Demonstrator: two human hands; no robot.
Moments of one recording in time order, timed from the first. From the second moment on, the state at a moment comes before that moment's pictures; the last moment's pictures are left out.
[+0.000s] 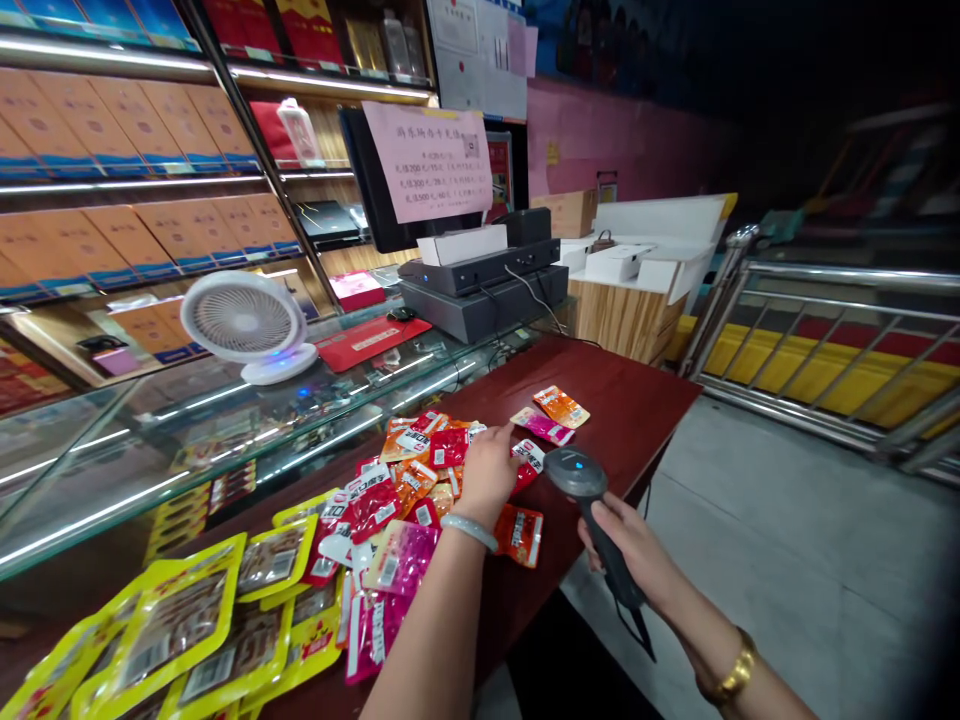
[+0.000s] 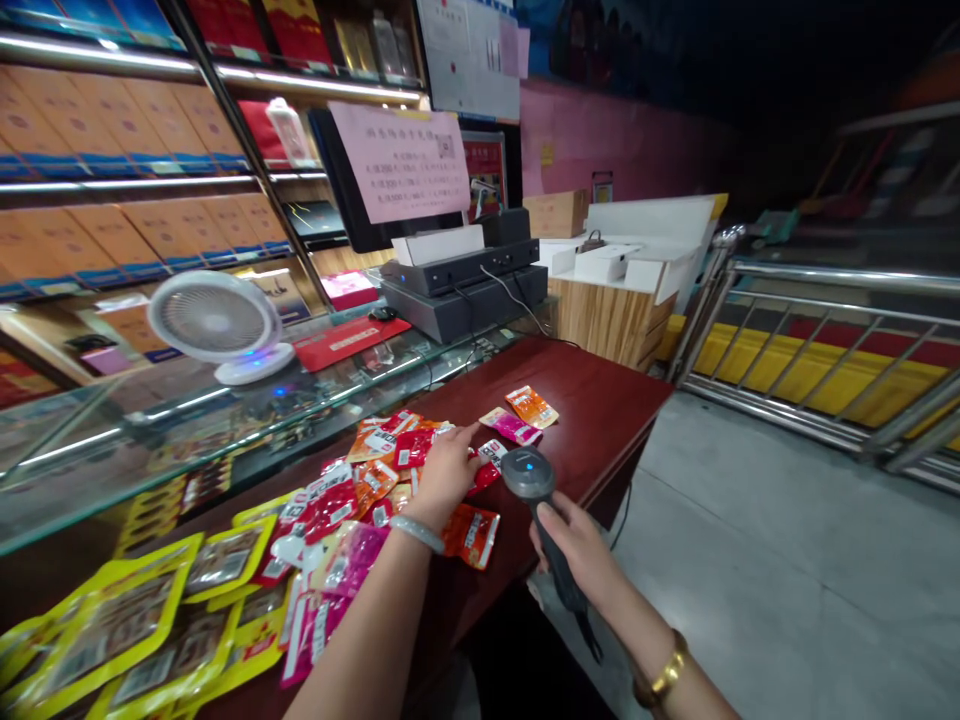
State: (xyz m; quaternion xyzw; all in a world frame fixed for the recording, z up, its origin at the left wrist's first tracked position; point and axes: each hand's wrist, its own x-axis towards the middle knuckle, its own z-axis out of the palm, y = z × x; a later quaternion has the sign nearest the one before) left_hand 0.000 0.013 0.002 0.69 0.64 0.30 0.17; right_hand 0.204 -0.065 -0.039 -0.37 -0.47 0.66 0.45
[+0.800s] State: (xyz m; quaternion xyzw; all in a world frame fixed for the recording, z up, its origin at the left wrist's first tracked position) left_hand -0.001 0.019 -0.007 0.53 0.58 0.50 0.38; right_hand 0.198 -0.074 -0.023 -0.36 -0.47 0.70 0.41
